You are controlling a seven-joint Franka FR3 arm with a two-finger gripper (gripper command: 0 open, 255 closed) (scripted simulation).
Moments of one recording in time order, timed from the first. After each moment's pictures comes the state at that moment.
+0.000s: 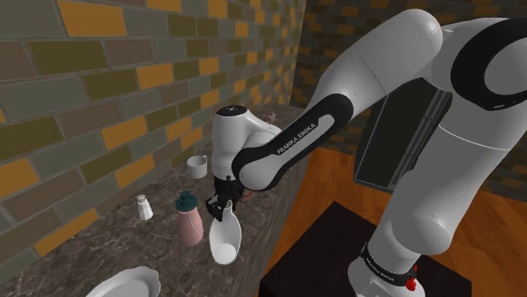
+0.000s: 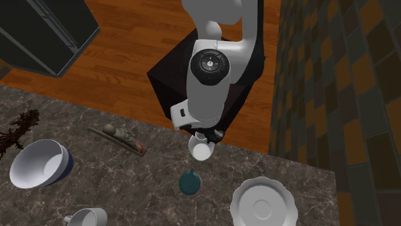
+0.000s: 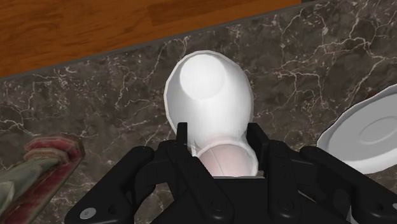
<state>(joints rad) 0.13 -0.04 0.41 -2.45 -0.02 2.47 0.47</state>
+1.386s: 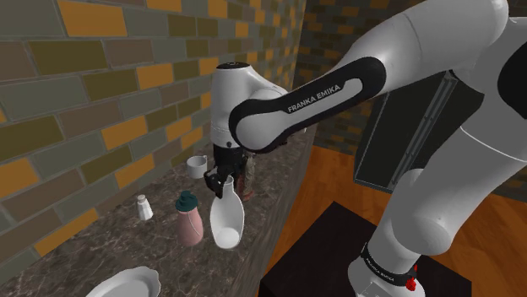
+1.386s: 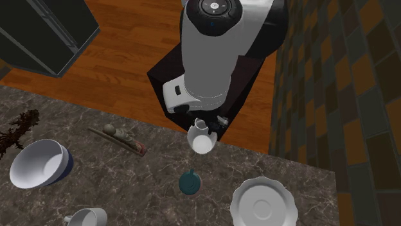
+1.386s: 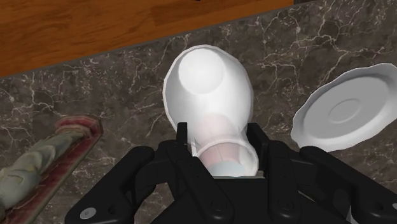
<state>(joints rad) 0.14 -0.20 0.39 -2.35 0.06 2.21 0.40</state>
